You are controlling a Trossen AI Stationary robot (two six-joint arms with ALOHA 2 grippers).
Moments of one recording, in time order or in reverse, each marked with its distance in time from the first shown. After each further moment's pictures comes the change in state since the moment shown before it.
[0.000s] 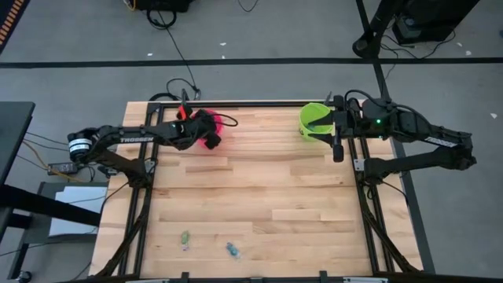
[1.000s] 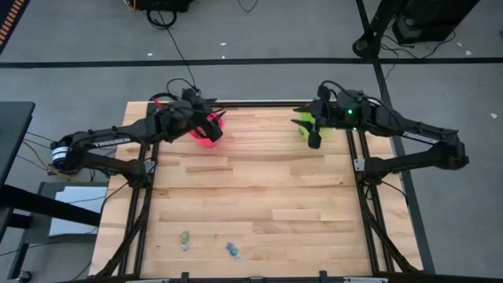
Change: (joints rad) left arm -0.048 -0.219 0.116 0.281 0.239 0.299; right arm -0.134 0.179 0.000 0.140 0.050 -0.076
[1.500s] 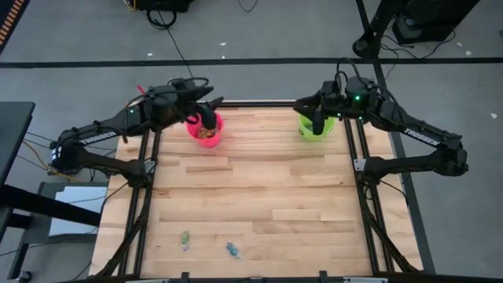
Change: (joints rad) left arm -0.021 -0.009 0.287 -0.196 0.049 -0.326; right arm -0.175 -0.017 0.000 0.094 -0.226 0.420
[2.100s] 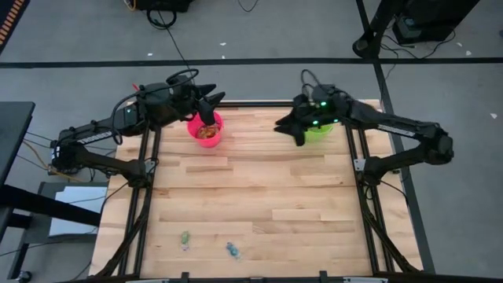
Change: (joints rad) left arm -0.031 0.001 0.049 0.081 0.035 -0.190; right arm 0.066 0.212 0.000 0.033 -0.203 0.143
